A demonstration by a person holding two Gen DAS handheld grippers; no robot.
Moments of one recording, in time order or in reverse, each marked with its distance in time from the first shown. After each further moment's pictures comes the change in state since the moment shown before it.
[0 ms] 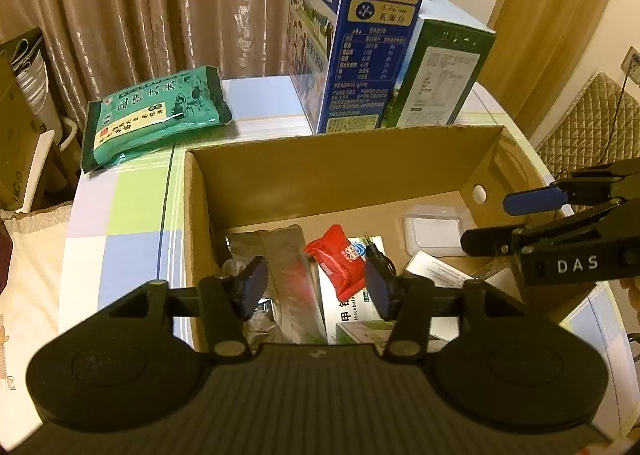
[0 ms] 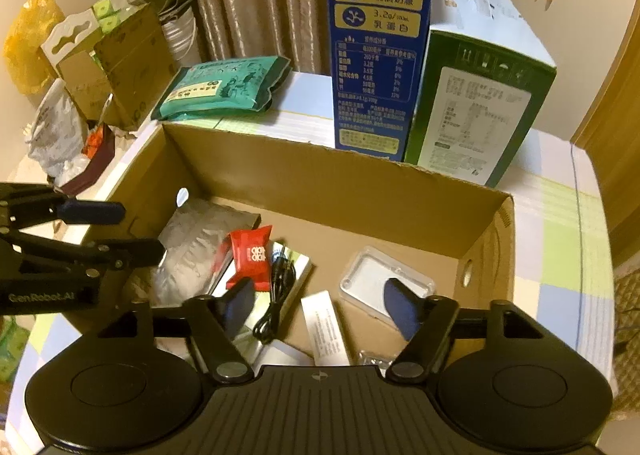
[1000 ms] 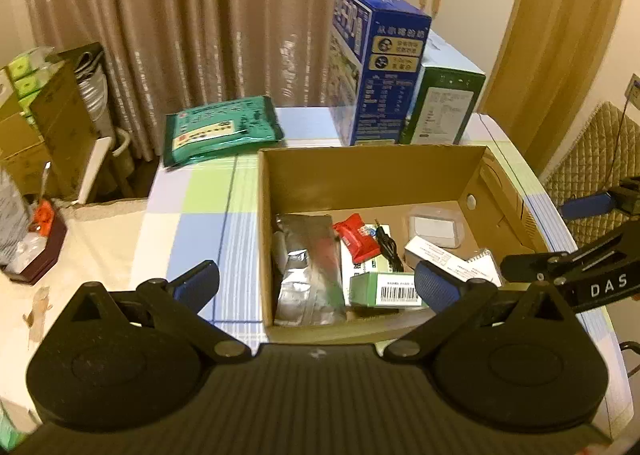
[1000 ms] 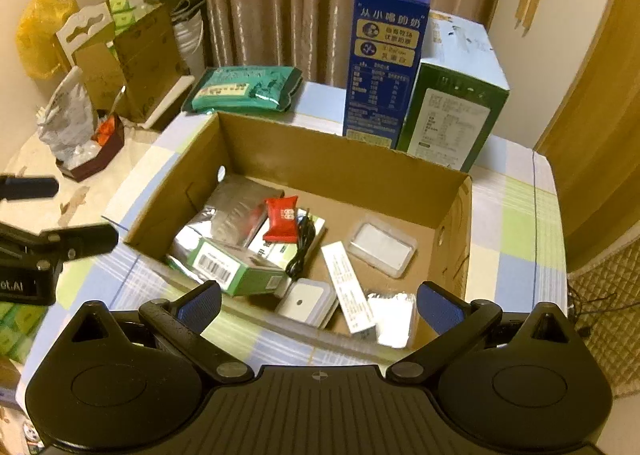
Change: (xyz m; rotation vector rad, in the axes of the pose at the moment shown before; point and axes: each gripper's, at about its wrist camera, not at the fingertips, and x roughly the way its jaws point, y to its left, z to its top) left arm -0.126 -0.015 -0.051 -0.069 -0.105 0.124; right arm -0.100 0.054 -0.047 -0.028 -0.030 -0.066
